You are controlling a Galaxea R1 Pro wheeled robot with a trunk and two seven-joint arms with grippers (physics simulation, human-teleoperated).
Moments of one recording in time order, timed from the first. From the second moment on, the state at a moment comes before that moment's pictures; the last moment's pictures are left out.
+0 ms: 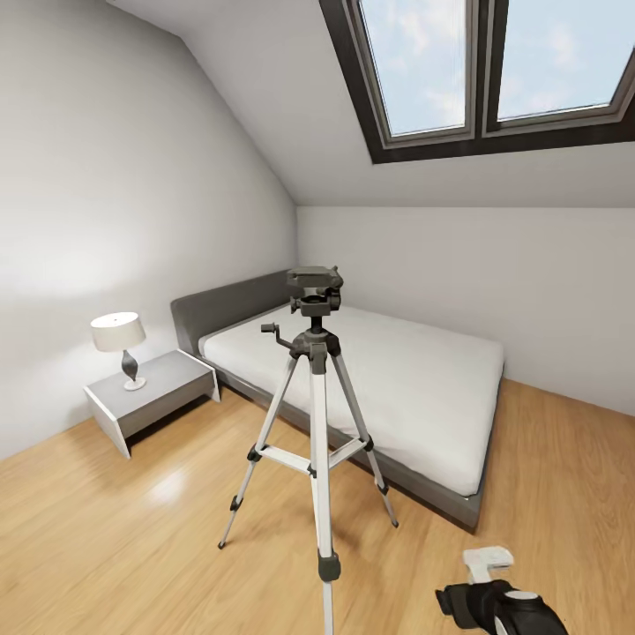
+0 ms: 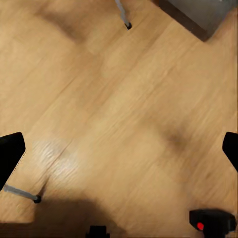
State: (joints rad) left arm 0.00 0.00 0.01 -0.02 0.28 -0.04 0.00; right arm 0.00 -0.07 -0.01 -1.48 0.08 0.87 0.08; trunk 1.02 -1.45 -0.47
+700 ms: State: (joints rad) left arm 0.00 0.00 0.01 -0.02 0.28 -0.04 0.00; right arm -0.59 -0.06 0.00 -1.57 -0.02 1.04 0.45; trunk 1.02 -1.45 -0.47
